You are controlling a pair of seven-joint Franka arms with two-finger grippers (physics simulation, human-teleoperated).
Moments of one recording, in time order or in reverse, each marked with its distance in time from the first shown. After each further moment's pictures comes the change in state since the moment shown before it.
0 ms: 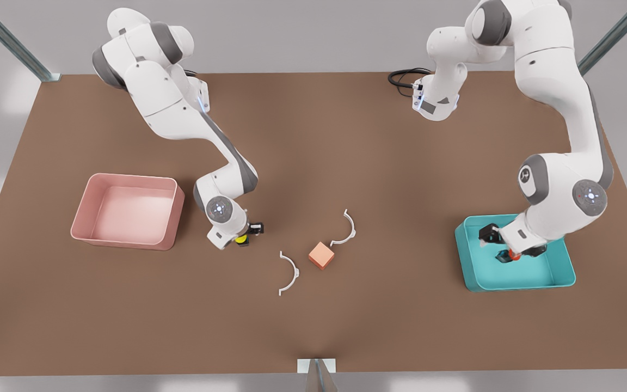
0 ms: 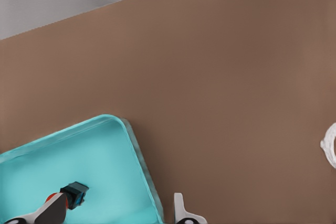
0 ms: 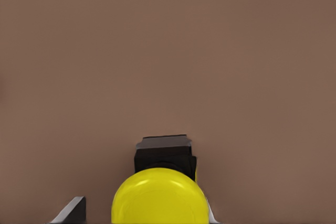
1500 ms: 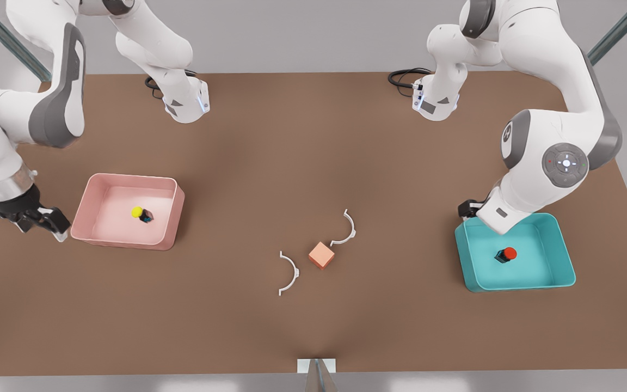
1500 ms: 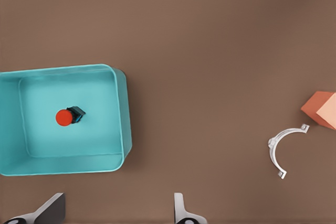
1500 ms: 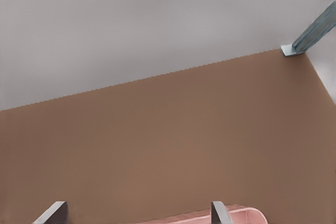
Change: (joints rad) left arm -0.145 -0.001 0.006 0.253 0.124 -0.437 -0.483; right arm -0.518 -0.480 0.022 0.325 -0.083 -0.375 -0.260
